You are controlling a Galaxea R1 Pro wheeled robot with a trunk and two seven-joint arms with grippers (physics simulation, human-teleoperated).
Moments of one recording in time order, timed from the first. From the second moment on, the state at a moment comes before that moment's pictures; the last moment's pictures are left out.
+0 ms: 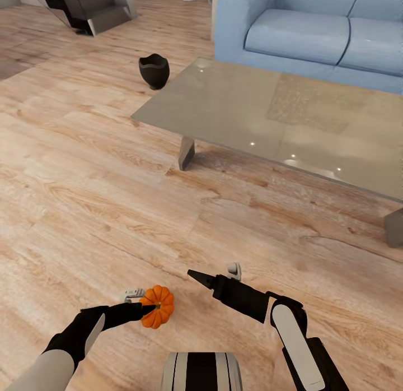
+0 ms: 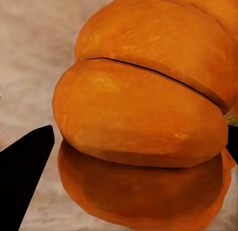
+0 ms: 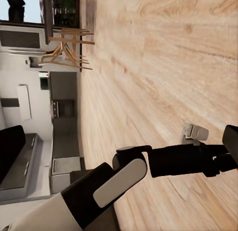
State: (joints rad) left arm -0.61 0.12 0.12 -0.50 0.00 0.36 -0.58; right arm -0.28 0.06 0.17 -1.58 -0.87 0.86 0.40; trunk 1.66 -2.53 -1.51
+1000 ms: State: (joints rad) left arm -0.62 0.17 0.13 -0.58 0.00 0.57 -0.58; right arm -0.28 0.06 0.12 -1.57 -0.88 0.79 0.36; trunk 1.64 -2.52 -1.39
